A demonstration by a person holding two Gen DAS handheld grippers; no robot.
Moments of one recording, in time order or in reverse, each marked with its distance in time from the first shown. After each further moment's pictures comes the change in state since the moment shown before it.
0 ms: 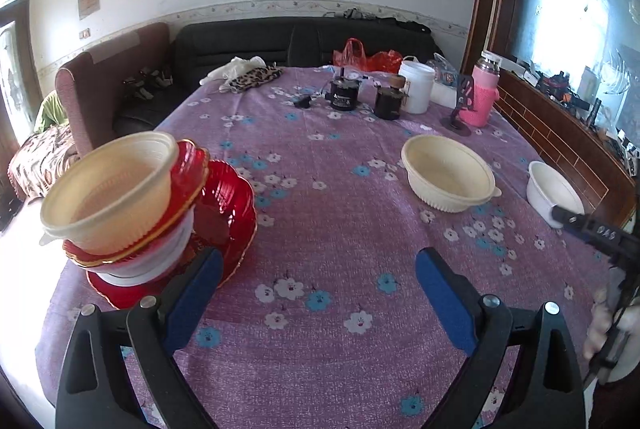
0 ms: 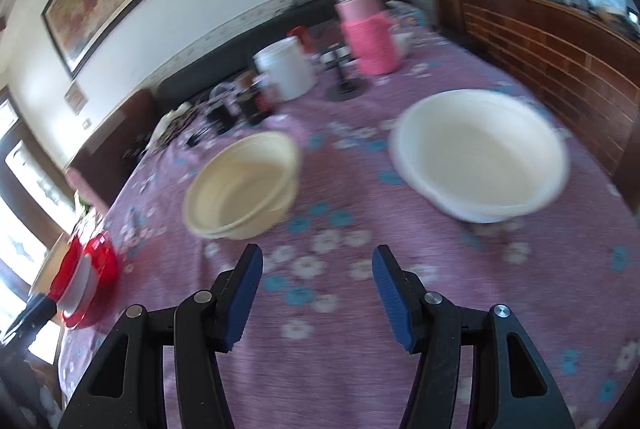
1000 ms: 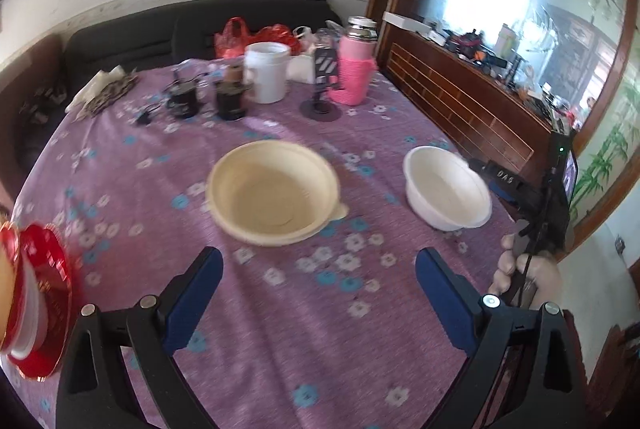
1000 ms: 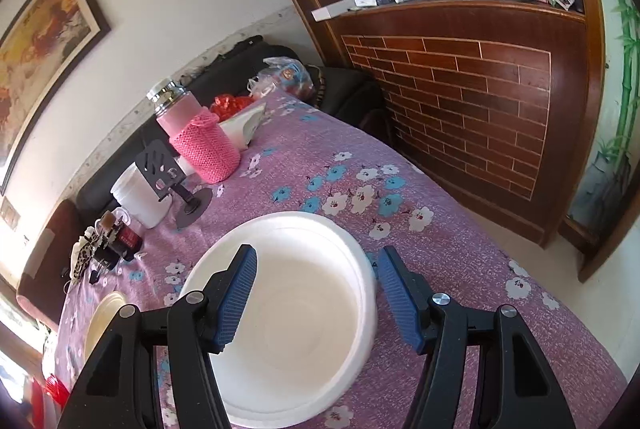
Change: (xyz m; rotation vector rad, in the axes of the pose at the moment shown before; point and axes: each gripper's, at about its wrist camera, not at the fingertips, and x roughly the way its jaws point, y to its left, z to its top) left arm 0.039 -0.168 0.057 0.170 0.112 -0.310; right arm 0.019 -0.142 0.075 0.274 -0.198 -0.224
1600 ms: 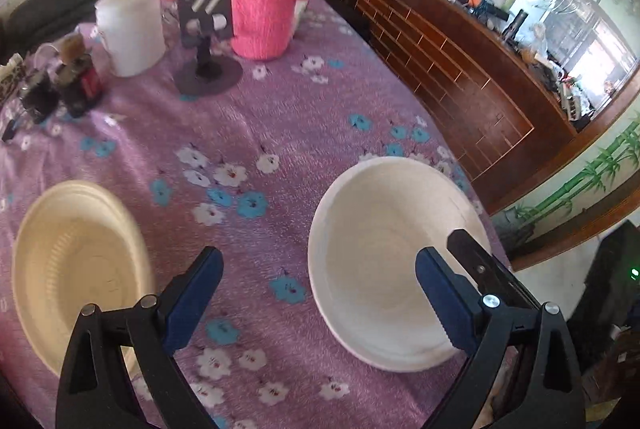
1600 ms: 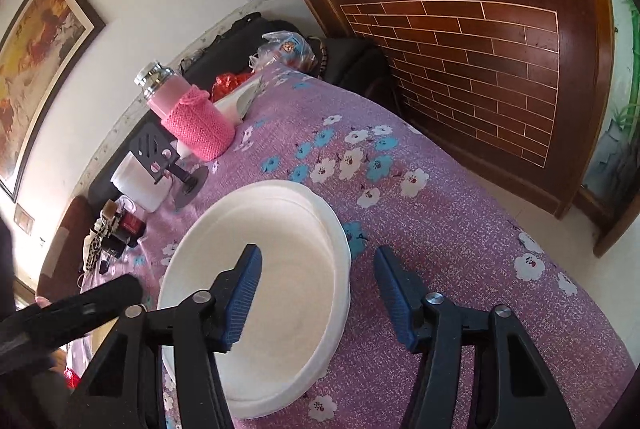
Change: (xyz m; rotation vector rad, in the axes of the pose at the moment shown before) left arm 0.193 -0.095 0.079 -0.014 0.261 -0.101; right arm 0.023 -0.022 -0.006 0.065 0.125 0.057
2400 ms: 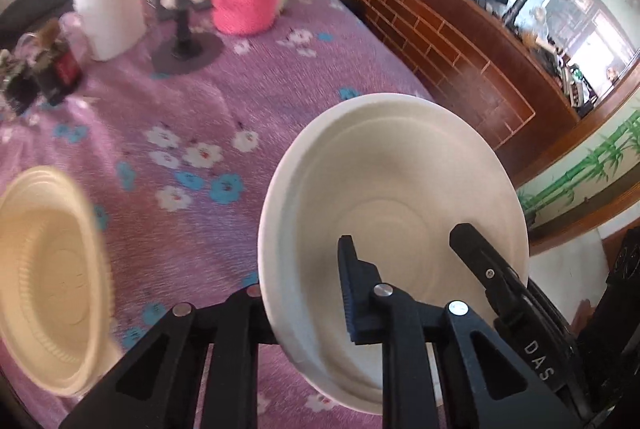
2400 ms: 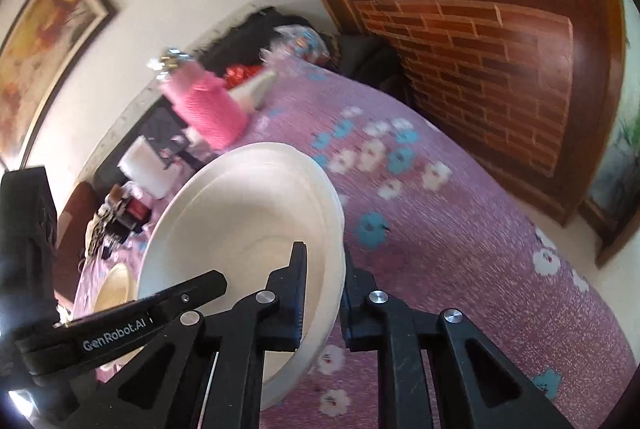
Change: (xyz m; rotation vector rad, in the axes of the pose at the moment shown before) left arm 0.012 -0.006 -0.016 0.016 0.014 -0.008; right arm -0.004 0.017 -0.011 -0.078 -0.012 0.031
